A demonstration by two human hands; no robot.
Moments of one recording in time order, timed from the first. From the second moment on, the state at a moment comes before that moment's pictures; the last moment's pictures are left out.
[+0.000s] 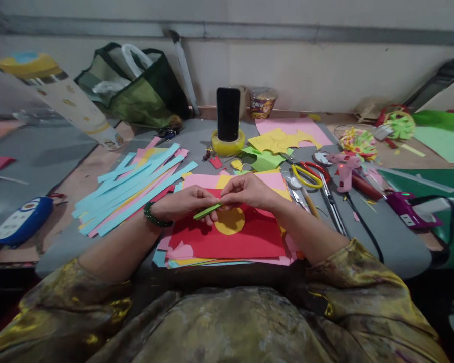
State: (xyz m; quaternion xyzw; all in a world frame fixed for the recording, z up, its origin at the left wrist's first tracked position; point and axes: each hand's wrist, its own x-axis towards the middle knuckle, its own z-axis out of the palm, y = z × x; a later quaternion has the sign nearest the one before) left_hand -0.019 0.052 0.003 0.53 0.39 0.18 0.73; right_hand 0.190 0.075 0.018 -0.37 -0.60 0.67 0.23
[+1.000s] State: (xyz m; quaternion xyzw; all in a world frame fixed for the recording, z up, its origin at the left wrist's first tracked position) left_hand -0.013 0.050 0.015 0.58 0.49 0.21 0.62; right_hand 0.195 0.080 0.014 -0.39 -0.64 0.62 0.24
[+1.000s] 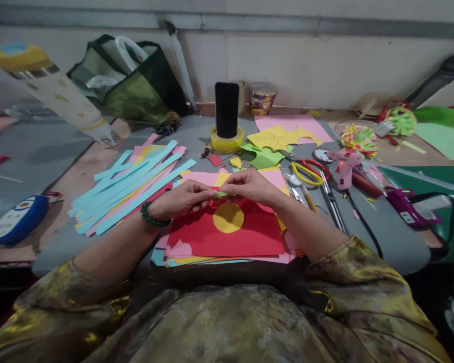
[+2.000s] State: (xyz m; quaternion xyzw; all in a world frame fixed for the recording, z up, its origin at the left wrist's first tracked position) left_hand -0.016 0.052 0.009 0.56 0.47 0.18 0.66; right_hand 0.190 0.078 0.013 -0.39 -0.66 0.62 0.18
